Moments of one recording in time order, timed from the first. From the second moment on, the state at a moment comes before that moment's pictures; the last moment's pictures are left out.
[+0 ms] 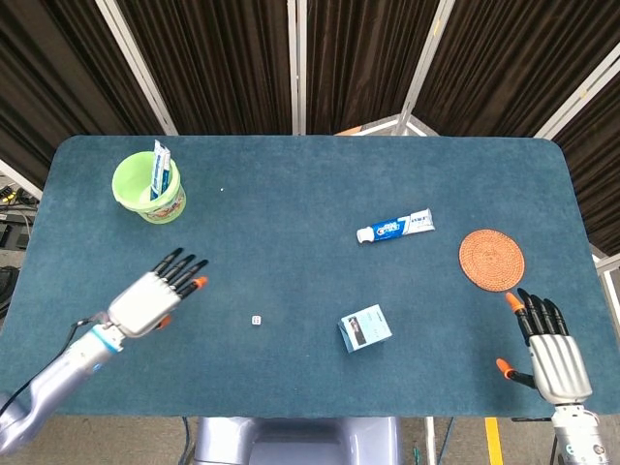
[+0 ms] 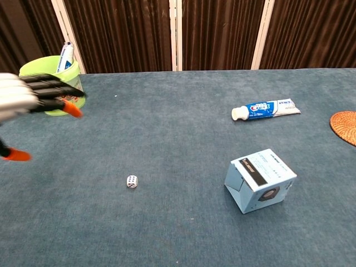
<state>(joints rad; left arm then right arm) -0.53 -1.29 -0.03 -1.40 1.84 1.08 0.25 0.05 -1.23 0.02 -1.53 -1.56 1.49 -0.02</state>
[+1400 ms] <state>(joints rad) -0.83 -1.57 0.00 -1.30 1.76 0.81 0.45 0.04 -1.19 0.03 -1.56 -1.55 1.51 0.04</state>
